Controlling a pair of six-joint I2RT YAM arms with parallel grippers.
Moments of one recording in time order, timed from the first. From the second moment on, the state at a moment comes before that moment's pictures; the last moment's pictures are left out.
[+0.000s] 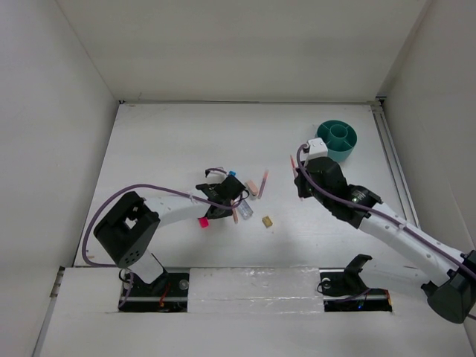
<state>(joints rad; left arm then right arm) -0.83 1.57 0.84 -0.49 -0.43 -0.93 0.72 1.03 0.89 -0.44 0.36 0.30</state>
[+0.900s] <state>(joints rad) -0.87 1.57 0.88 -0.56 -0.41 -0.94 0.72 1.00 0.84 -0.43 0.32 0.29</state>
